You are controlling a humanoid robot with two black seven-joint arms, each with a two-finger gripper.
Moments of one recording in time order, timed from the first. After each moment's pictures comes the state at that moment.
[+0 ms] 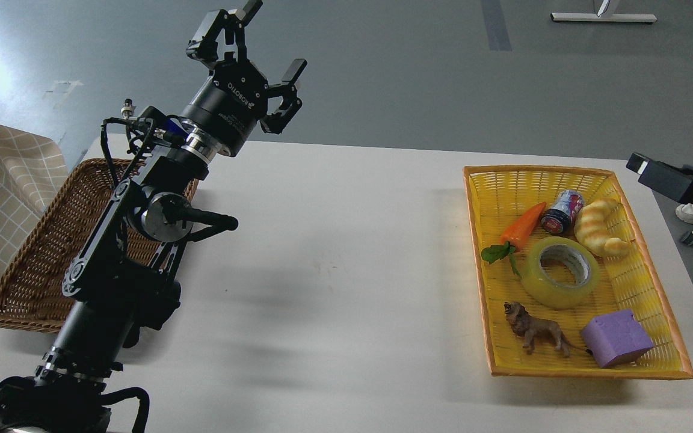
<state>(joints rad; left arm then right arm) -0.49 0.01 -1.42 -1.29 0.72 -0.31 -0.01 0.11 -0.79 1.42 1.60 -1.86 0.49 -0.02</state>
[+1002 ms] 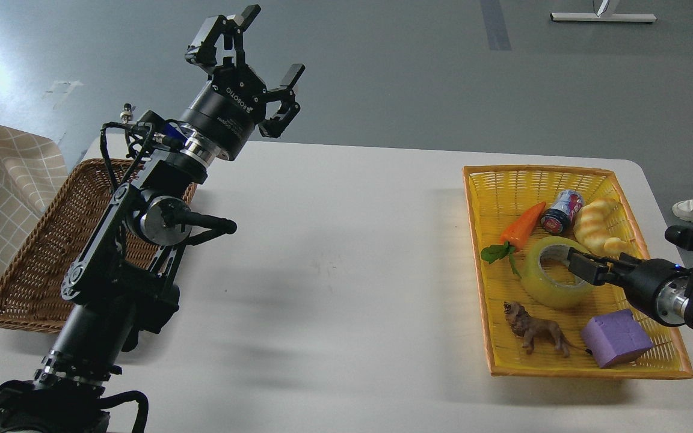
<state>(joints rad) -0.48 0.02 -1.43 -1.29 0.72 -0.32 -0.01 0.11 -0.56 1.24 1.48 -2.07 0.49 -0.14</state>
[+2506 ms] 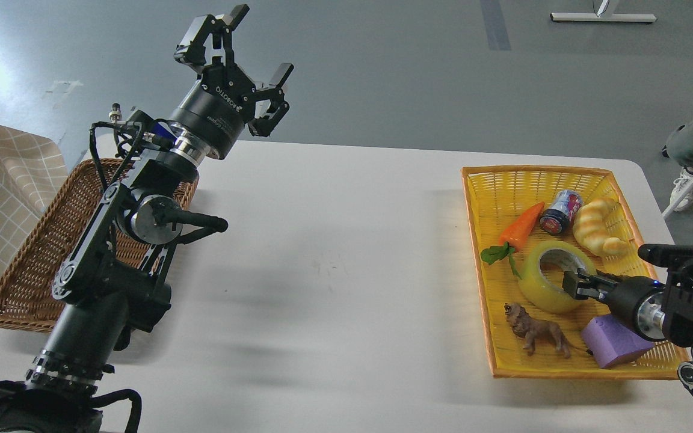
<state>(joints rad) -0.48 0.04 -1.44 -1.28 0.72 -0.32 -0.01 0.11 -0.52 1.18 1.43 -2.12 0.49 -0.17</state>
